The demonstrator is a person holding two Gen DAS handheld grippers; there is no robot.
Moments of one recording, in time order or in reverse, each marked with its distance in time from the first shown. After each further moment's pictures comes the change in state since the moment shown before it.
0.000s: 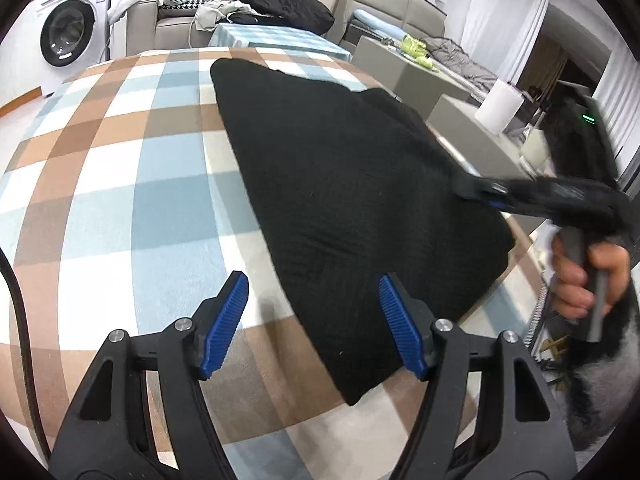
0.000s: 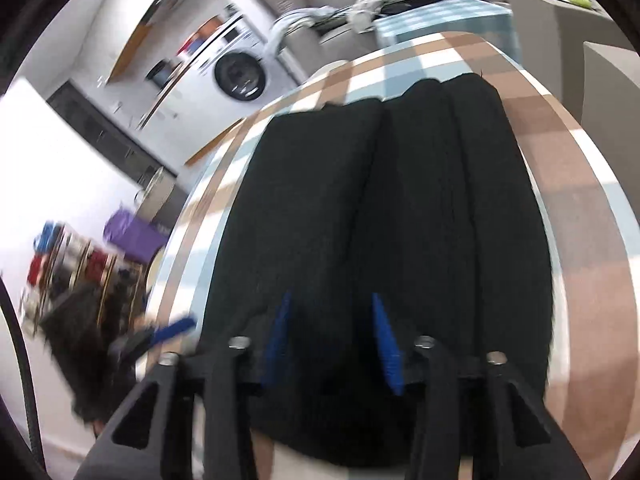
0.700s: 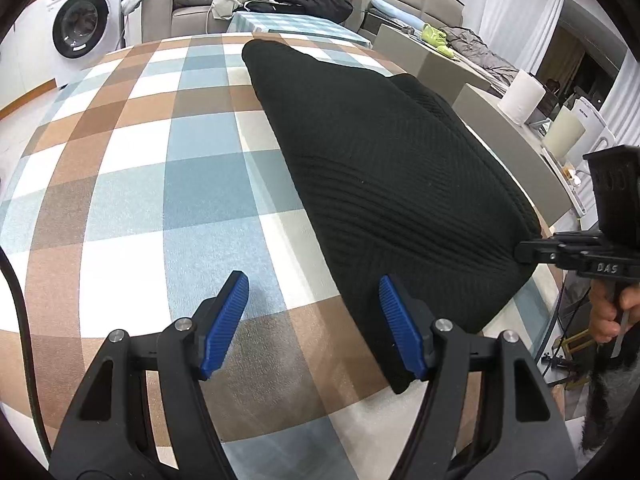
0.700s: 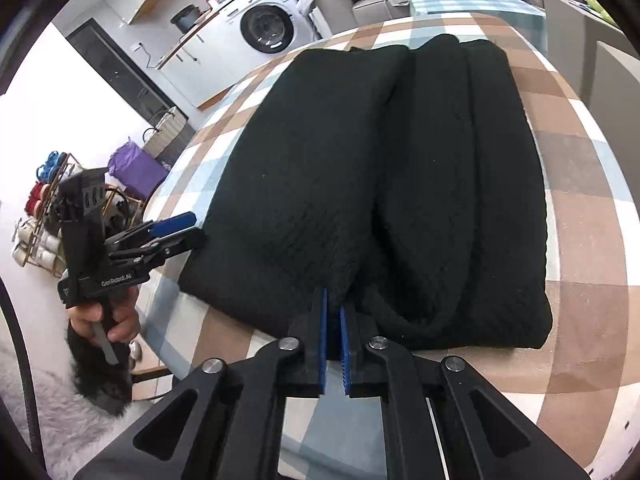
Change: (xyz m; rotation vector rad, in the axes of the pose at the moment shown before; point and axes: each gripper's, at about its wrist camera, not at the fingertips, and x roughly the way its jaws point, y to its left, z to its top) left arm -0.001 0.020 -0.005 -0.025 0.032 0.054; right arm -0.007 -0.001 -0.046 -0.138 0.116 -0.010
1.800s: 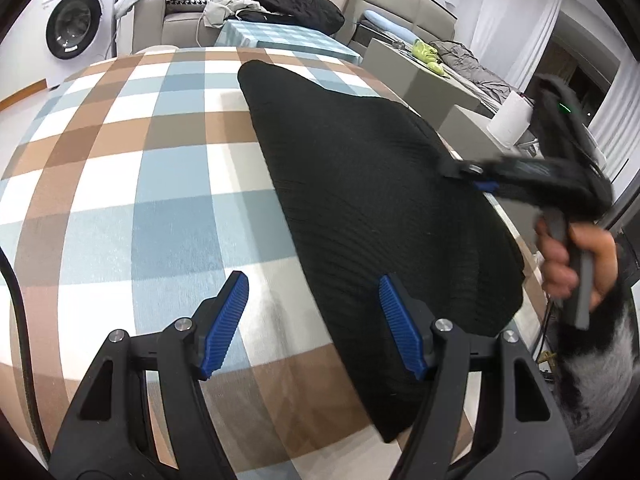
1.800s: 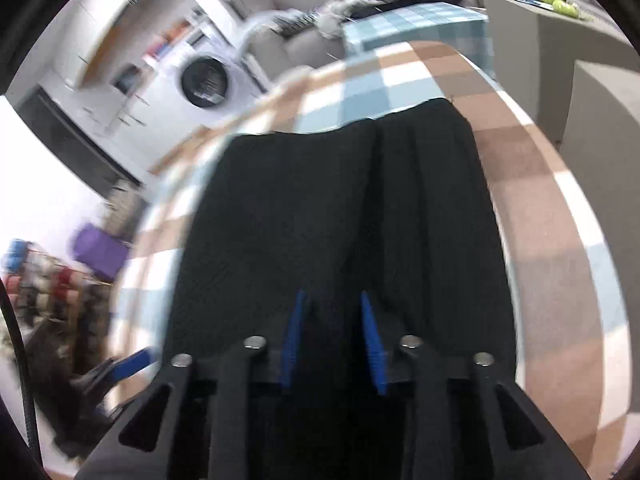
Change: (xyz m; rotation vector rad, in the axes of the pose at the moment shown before) left arm 0.010 -0.016 0.031 -0.019 -0.033 -0.067; right arm 0.018 -0.041 0.102 0.191 -0.144 -0.082
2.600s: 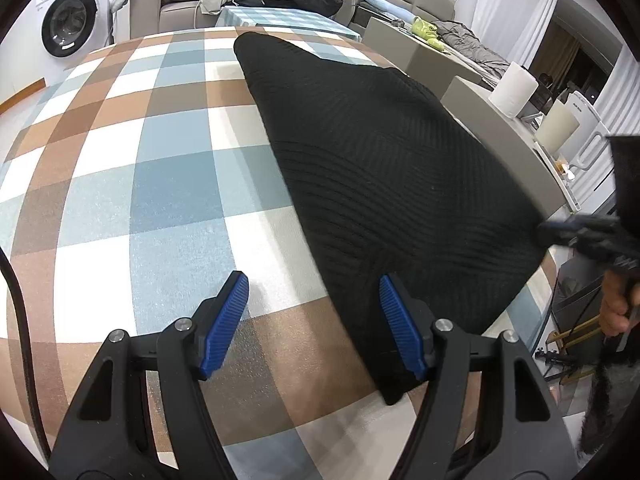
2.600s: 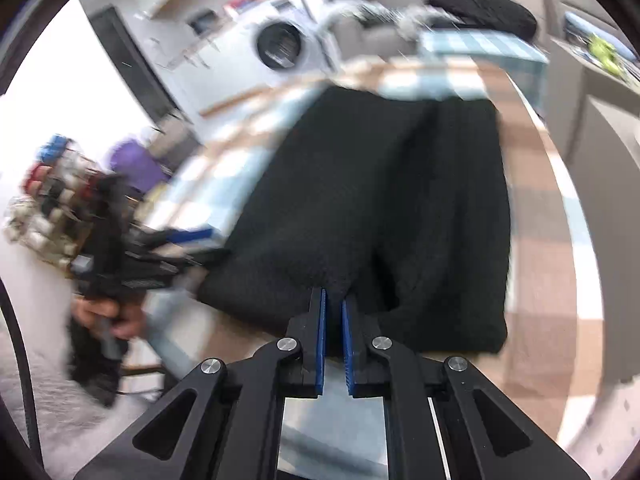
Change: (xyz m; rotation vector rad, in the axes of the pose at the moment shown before) left arm 0.002 -0.001 -0.028 0.033 0.065 0.036; right arm -0.061 0.024 -0.108 -0.275 0.101 -0.025
